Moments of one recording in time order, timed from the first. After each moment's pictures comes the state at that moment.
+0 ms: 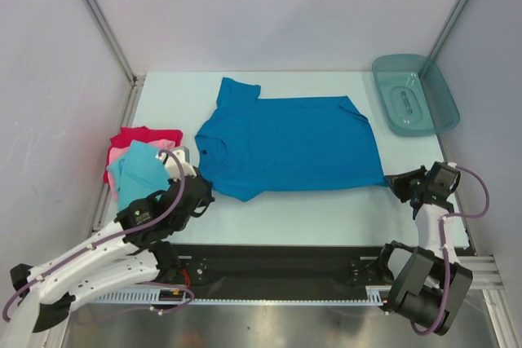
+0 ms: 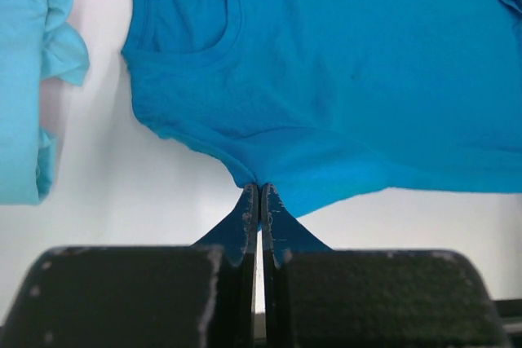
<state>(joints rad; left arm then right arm) -0.97 0.65 0.71 -0.75 -0.69 -0.91 -0.50 0.94 0.40 -0.22 -0.41 0.84</state>
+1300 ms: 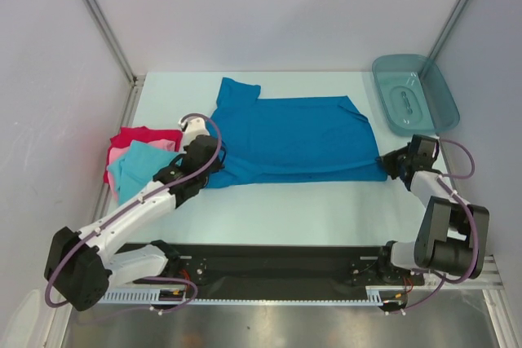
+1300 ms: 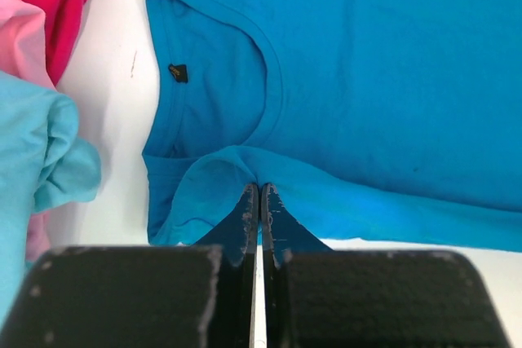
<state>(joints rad) -0.61 1.09 0.76 -0.32 -0.52 -0.60 -0.26 1.32 0.61 -0.04 -0.20 0.94</state>
